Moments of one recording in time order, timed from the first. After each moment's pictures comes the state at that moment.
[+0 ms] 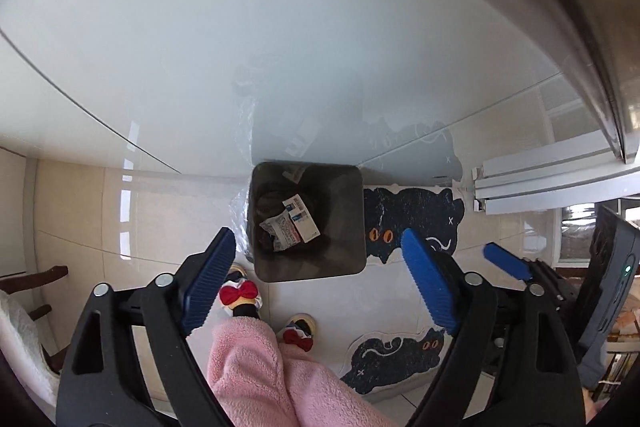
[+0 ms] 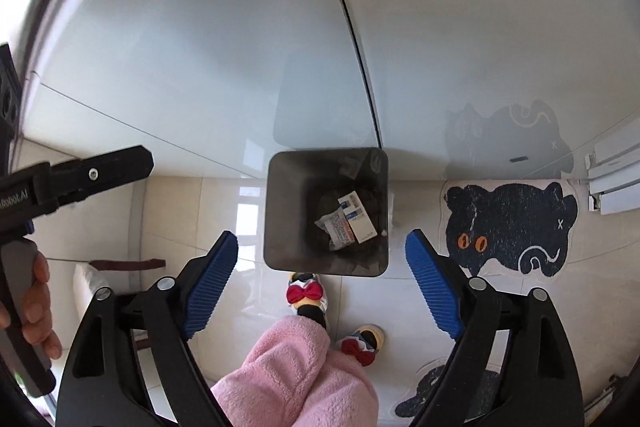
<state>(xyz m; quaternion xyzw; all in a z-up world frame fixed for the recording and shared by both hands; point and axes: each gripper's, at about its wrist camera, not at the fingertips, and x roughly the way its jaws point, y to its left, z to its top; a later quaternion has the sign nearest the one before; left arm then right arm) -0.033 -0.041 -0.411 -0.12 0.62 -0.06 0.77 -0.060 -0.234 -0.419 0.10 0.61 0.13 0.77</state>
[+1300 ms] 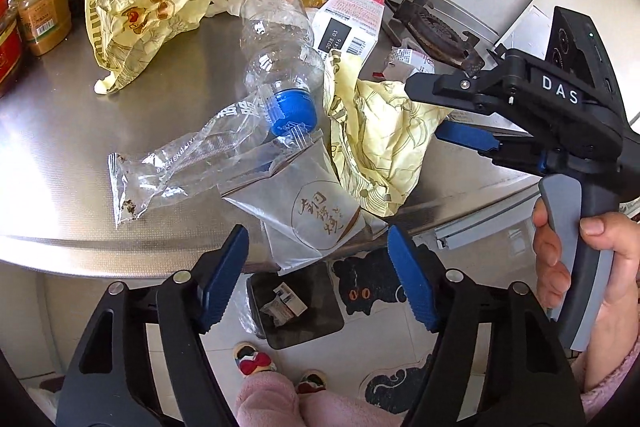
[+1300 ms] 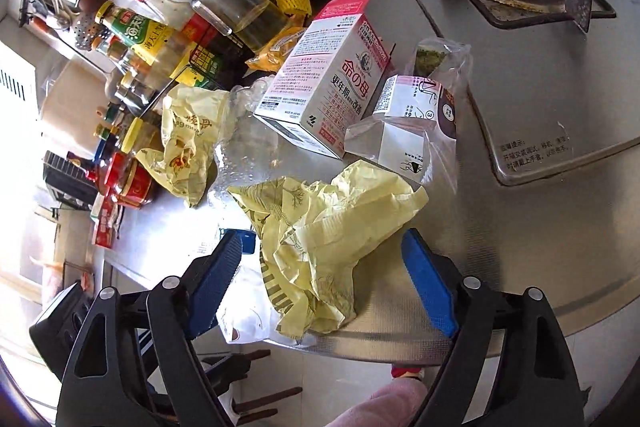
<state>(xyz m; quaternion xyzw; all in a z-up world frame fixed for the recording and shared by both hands) 0.020 -0.009 -0.231 -0.10 0.51 -0.17 0.84 0.097 -0.193 -0.230 0.23 0.53 0.17 0.80</state>
